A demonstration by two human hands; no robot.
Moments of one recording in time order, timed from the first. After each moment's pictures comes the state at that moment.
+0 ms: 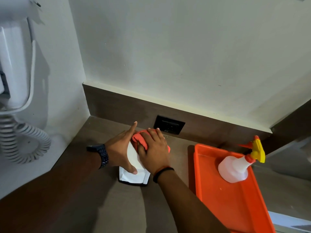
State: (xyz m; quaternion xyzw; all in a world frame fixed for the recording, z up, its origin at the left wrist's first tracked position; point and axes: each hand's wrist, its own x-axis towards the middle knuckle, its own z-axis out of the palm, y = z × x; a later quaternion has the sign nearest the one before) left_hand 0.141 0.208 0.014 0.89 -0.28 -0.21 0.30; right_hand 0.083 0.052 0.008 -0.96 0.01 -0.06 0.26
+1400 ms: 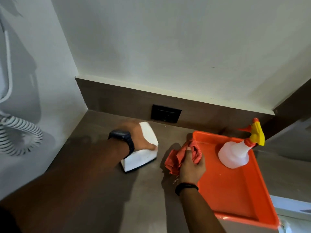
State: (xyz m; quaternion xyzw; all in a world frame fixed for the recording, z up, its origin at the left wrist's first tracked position) left_hand 0.132 0.137 0.025 0.97 -0.21 -0.03 0.13; right_hand 0.015 -0.021 -0.039 -0.54 0.42 -0.33 0.65
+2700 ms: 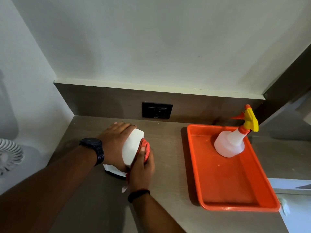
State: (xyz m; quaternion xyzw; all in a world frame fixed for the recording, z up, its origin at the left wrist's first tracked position) left_hand 0.147 0.179 0.000 0.90 -0.42 -0.08 0.05; right_hand 0.033 0.106 -0.046 -0.55 0.35 -0.18 0.73
